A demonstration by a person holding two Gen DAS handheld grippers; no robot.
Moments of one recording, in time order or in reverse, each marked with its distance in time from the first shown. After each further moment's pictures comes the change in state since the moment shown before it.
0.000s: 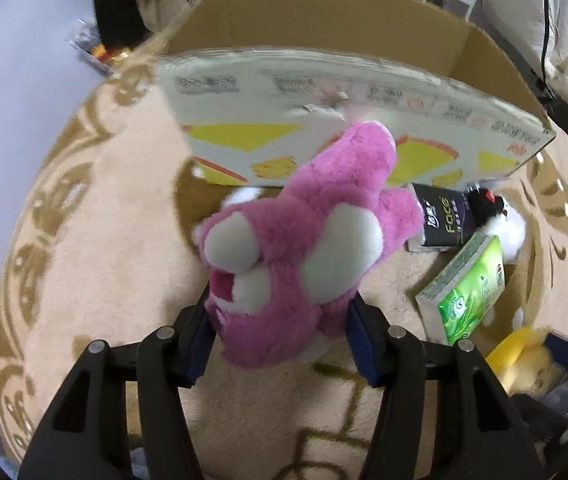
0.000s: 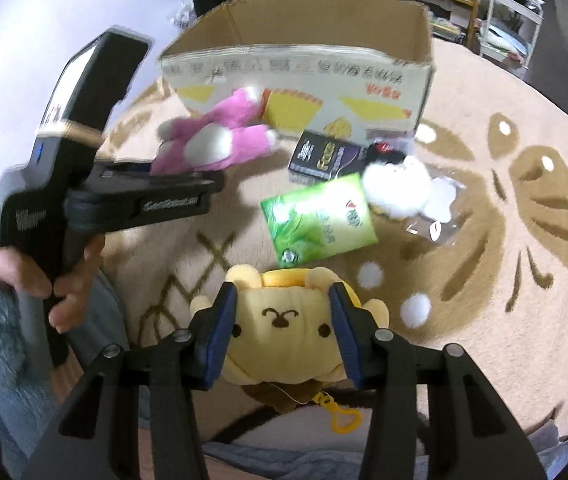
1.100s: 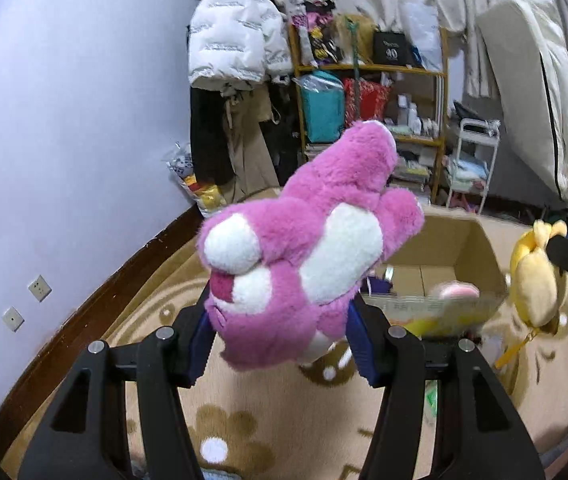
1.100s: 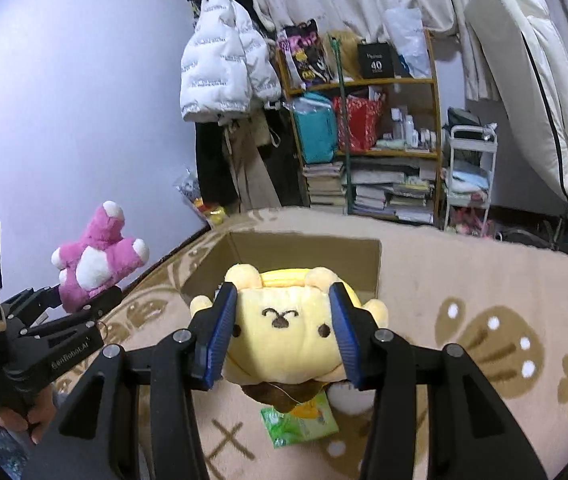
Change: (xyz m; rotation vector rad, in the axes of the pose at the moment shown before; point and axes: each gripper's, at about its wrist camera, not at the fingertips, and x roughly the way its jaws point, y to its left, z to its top) left arm -0.164 0.036 0.010 -0.115 -0.547 0.193; right arm -0.105 0.017 0.056 -0.012 -0.628 -0.044
